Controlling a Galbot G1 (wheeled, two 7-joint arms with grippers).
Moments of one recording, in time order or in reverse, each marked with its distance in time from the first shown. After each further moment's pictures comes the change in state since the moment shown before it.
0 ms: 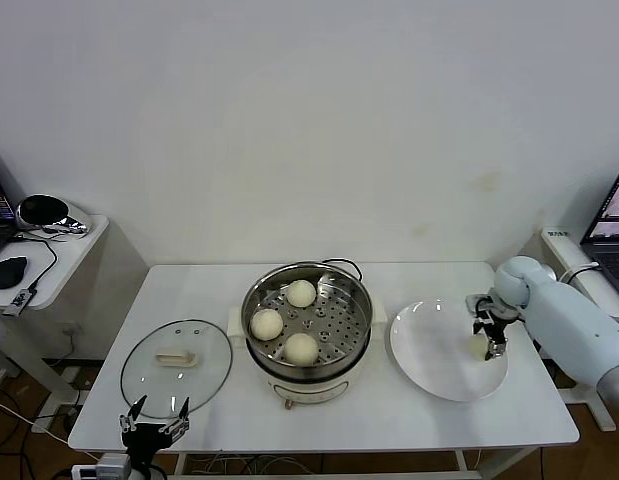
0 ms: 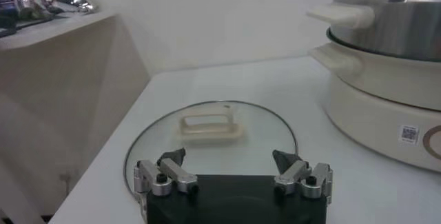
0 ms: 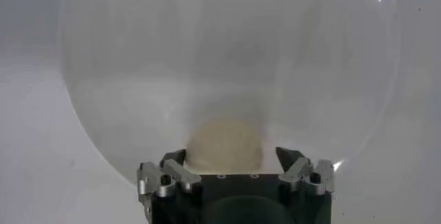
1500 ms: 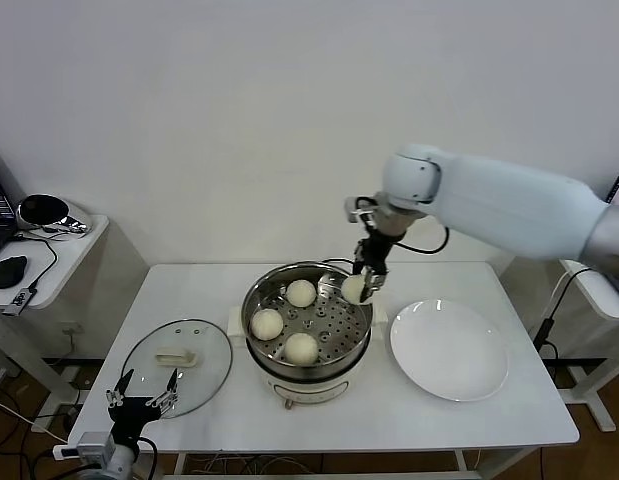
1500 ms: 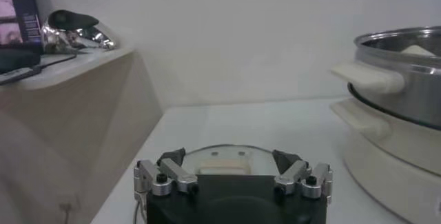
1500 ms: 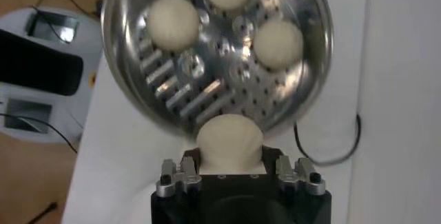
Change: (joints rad) left arm -0.073 0.024 -0.038 -0.020 -0.085 -0.005 -0.012; right arm 0.797 0.272 -0.827 0.351 0.997 -0.444 0.041
